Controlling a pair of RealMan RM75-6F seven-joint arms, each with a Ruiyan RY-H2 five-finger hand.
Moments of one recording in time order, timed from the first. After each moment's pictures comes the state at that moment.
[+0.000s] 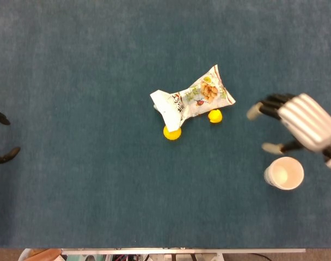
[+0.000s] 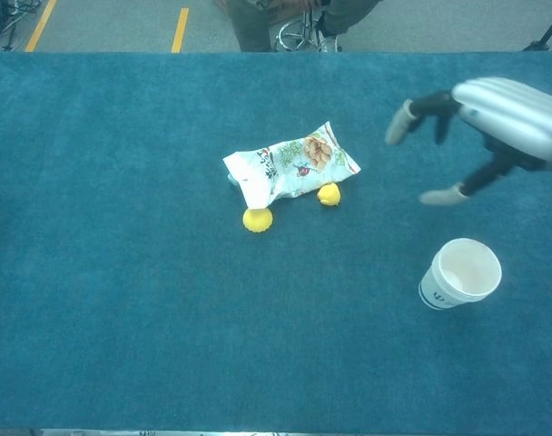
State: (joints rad) left arm -0.10 -1.30 -0.05 -1.43 1.48 1.45 -0.29; right arm 0.55 -1.17 -0.01 -1.76 -1.62 1.12 0.08
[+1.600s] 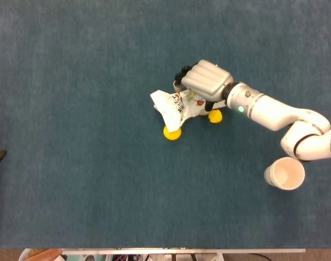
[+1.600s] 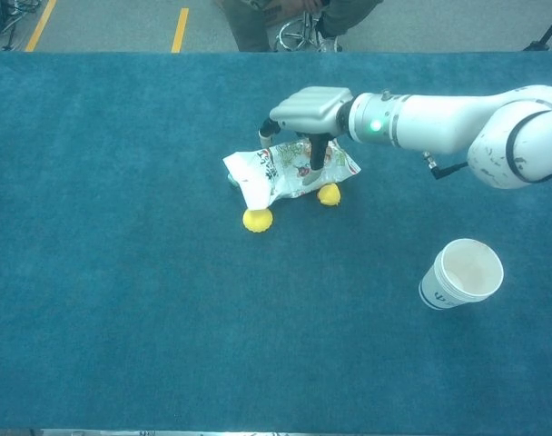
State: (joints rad) left arm -0.08 -1.32 -0.04 -1.29 1.47 1.46 -0.45; right arm 1.12 -1.61 0.11 -1.13 -1.46 0.46 0.12
